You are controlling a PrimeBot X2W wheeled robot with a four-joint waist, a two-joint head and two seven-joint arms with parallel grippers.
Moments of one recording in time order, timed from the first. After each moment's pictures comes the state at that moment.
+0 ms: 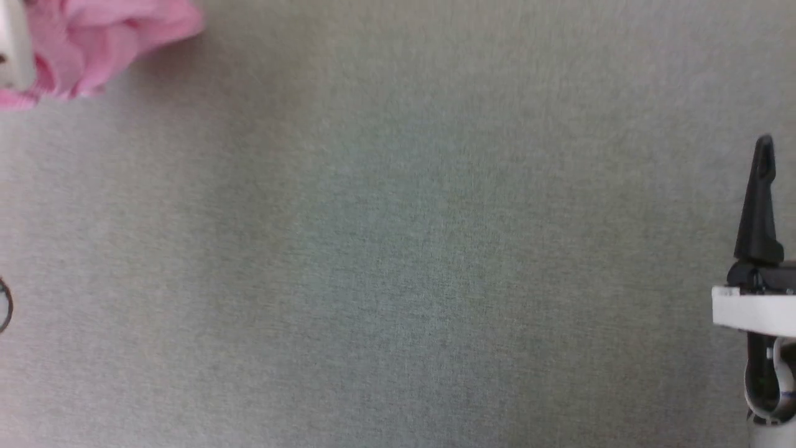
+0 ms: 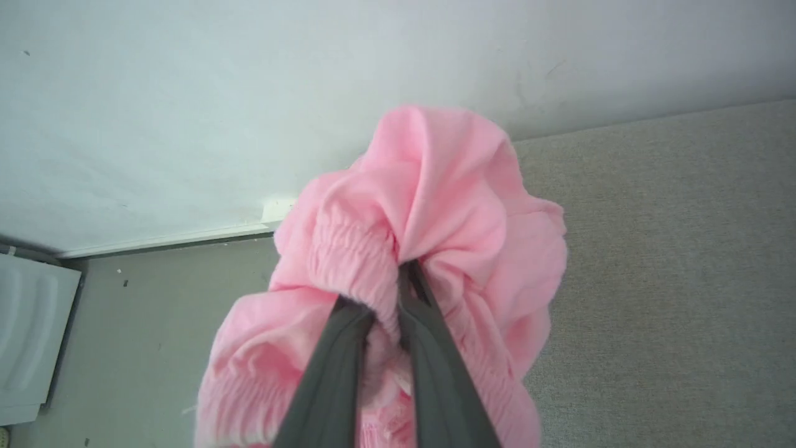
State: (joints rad) left arm -1.18 0.71 -0.51 0.63 -0.62 -0.12 0.56; right arm -0.17 -0.05 -0.23 -0.14 0.10 0.13 -0.26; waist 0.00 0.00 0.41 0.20
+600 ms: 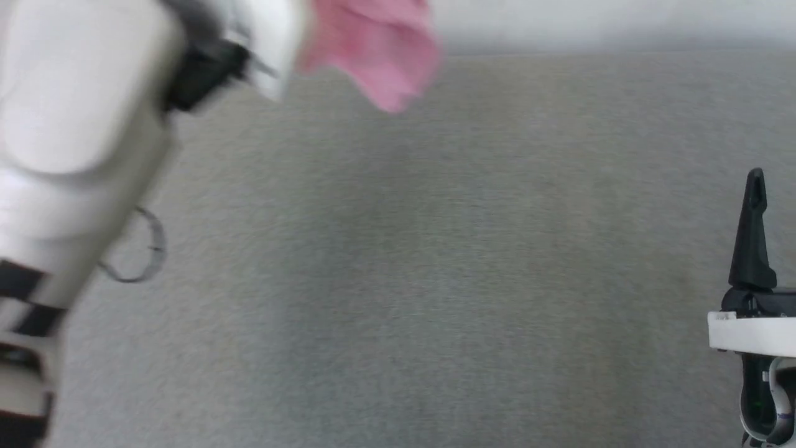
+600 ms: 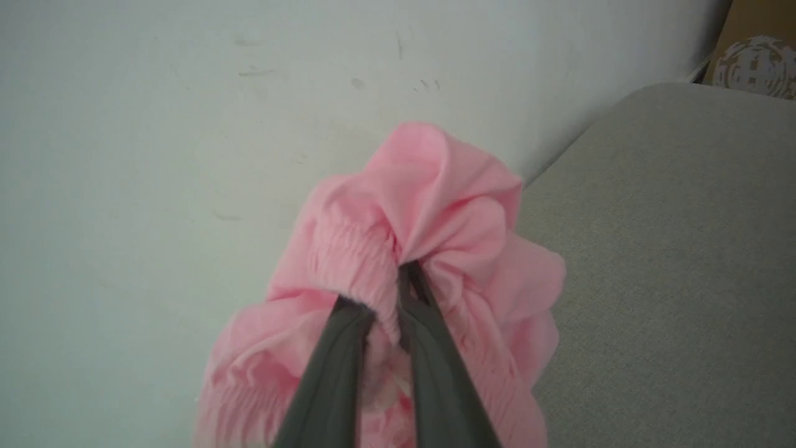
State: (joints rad) left arm -1.31 0.51 -0.87 0.38 -0.69 -0.12 0.43; right arm -0.11 -0.05 -0.23 -0.11 0.15 0.13 -0.26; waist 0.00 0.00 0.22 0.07
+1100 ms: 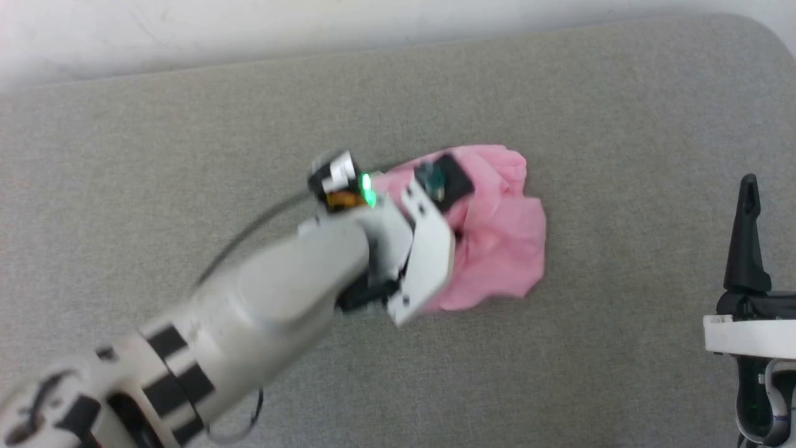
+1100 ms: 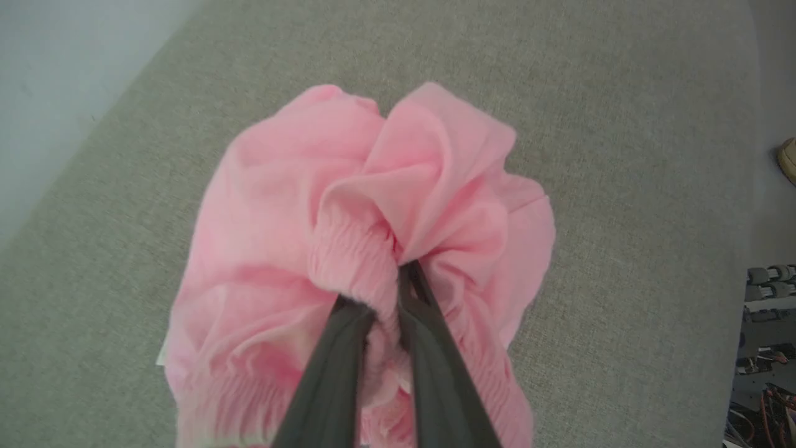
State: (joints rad) left arm -1.07 0.30 -1.27 0.46 -0.83 -0.12 0.35; right arm -0.10 -0.05 -0.22 -0.10 0.17 0.13 -0.26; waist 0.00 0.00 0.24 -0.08
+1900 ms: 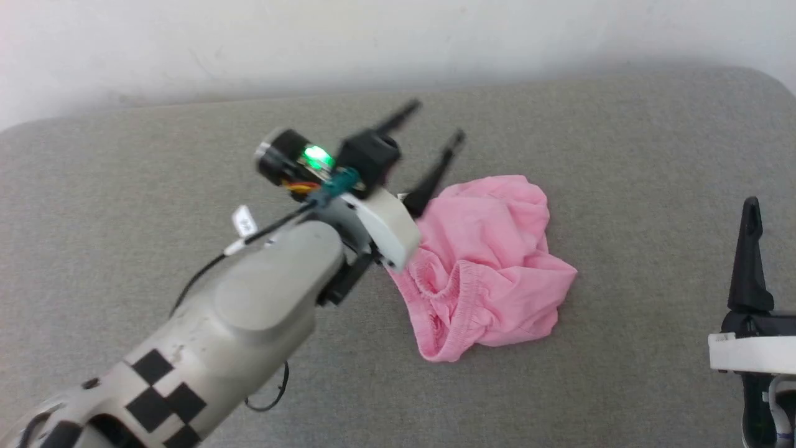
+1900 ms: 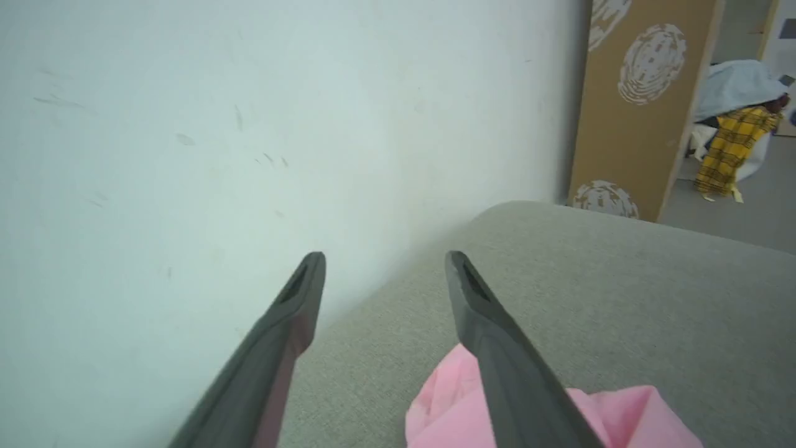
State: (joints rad) left arm -0.93 0.28 -1.05 0.49 -0.66 0.08 -0.24; right arm -0.06 -0.05 -0.24 -0.08 0.15 0.13 -0.26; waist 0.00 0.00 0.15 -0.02
